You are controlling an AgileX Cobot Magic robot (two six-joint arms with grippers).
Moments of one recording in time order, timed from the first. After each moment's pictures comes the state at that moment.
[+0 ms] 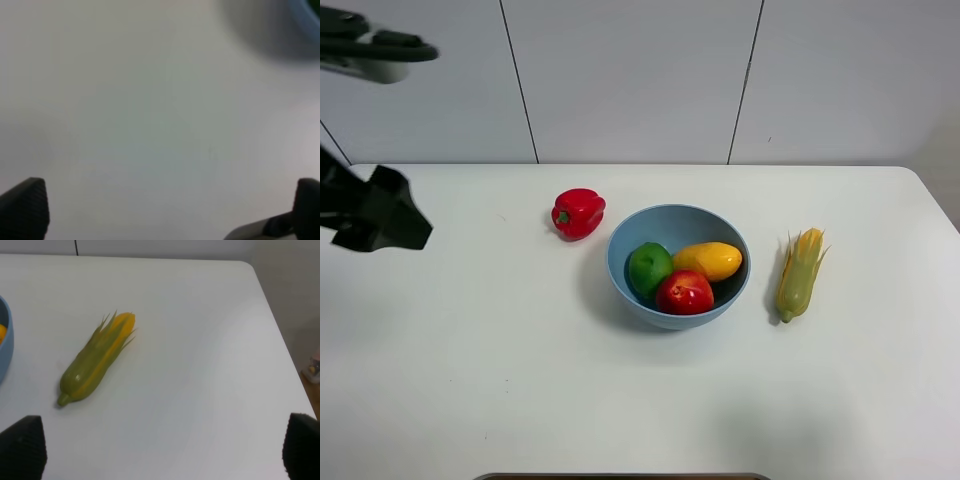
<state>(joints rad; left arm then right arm) -0.63 1.03 -1.09 0.16 1.21 -0.29 -0.02 0.00 -0.56 -0.05 1.10 0.01</state>
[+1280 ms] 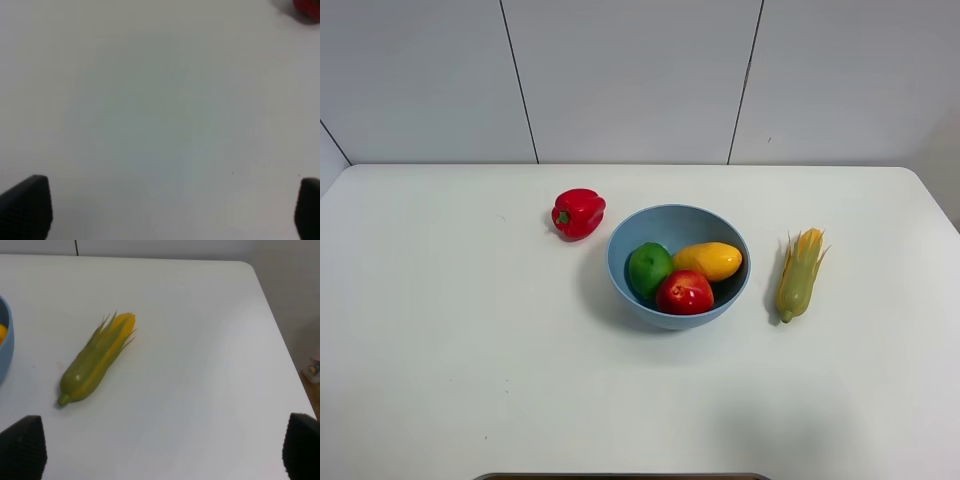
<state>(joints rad) 0.06 0.00 -0.44 -0.05 1.09 0.08 -0.02 0.00 -0.56 -0.05 1.10 0.01</state>
